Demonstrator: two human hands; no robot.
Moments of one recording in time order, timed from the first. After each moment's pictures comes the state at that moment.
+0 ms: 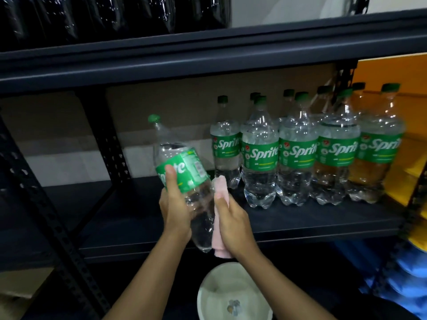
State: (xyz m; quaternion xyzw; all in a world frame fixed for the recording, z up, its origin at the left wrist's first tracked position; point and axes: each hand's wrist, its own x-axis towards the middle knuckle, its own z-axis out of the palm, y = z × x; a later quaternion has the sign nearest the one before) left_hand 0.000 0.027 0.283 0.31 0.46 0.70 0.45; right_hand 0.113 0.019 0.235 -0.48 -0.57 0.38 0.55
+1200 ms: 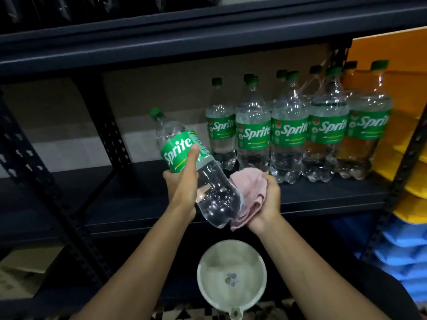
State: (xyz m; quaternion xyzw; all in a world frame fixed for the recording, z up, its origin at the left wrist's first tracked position) left_hand 0.017 0.012 0.291 0.32 0.56 0.62 0.45; right_hand 0.164 0.003 0.250 -0.30 -0.13 0.68 0.66
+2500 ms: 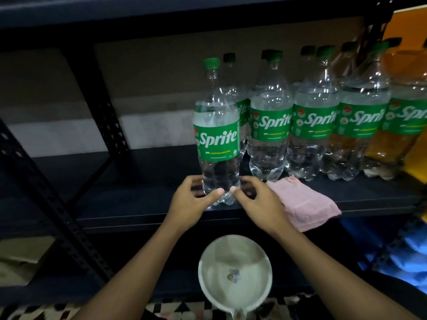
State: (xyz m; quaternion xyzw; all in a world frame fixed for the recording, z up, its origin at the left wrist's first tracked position) left_hand -0.028 0.049 0.201 0.60 0.57 0.46 0.33; right_hand 0.169 0.050 0.187 -0.59 -0.63 0.25 0.44
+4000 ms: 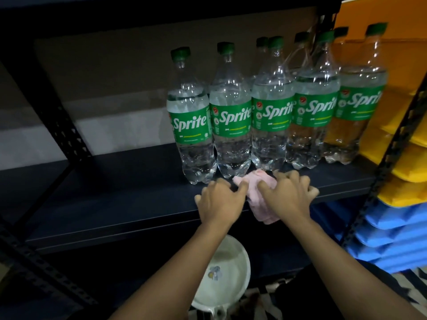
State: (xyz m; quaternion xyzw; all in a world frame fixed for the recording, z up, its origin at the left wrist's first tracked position) left_hand 0.124 0.057 0.199 0.65 0.69 0.28 0.14; right_hand 0.273 0.041 0.194 -0.82 -0.52 0.06 0.25
